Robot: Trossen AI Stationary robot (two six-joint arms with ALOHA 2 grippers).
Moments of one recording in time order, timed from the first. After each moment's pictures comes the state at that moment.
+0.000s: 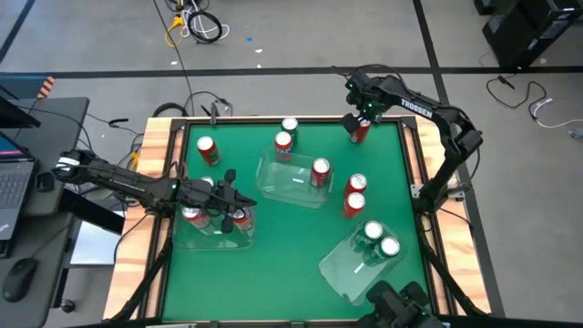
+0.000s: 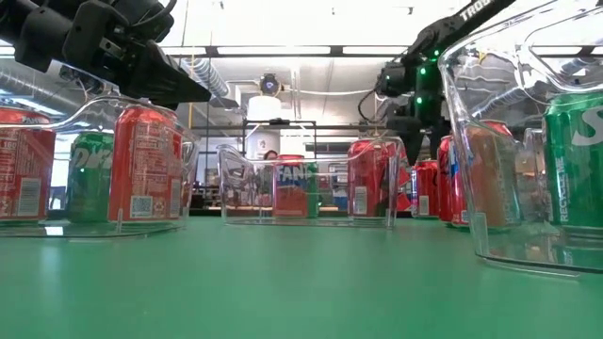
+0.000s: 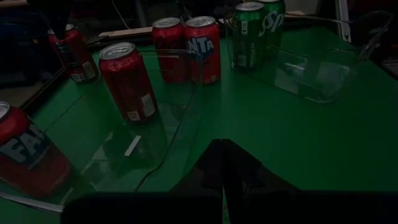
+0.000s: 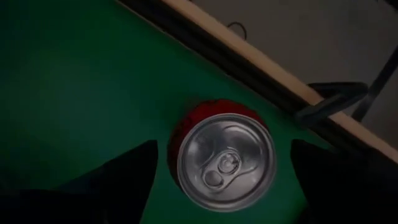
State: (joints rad) left arm -0.16 0.94 0.35 0.26 -0.20 0.02; right arm -0.86 1.72 1.42 -1.03 0.14 0.13
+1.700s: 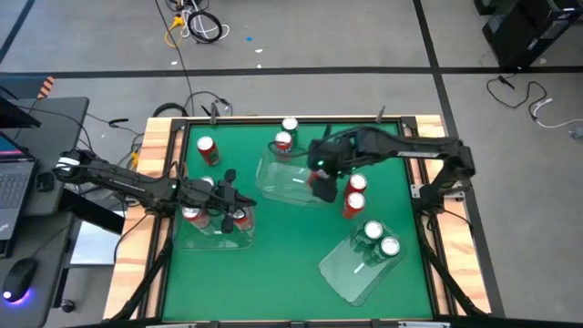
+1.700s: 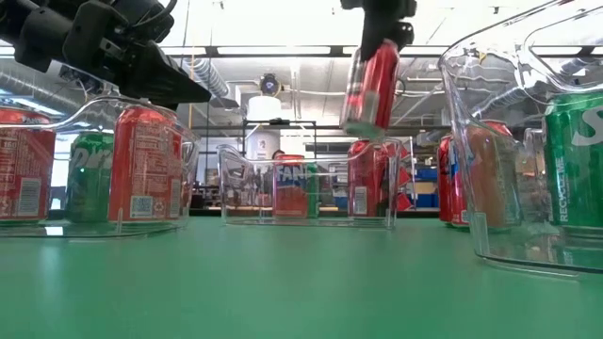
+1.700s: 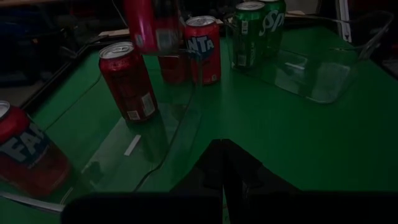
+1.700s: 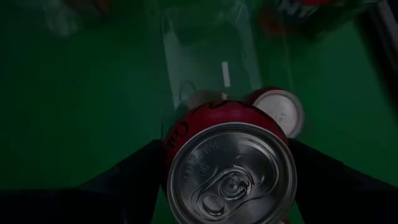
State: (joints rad) left arm -0.16 0.94 0.35 0.26 -0.20 0.02; right arm -0.04 1.71 1.79 -1.29 0.14 0.34
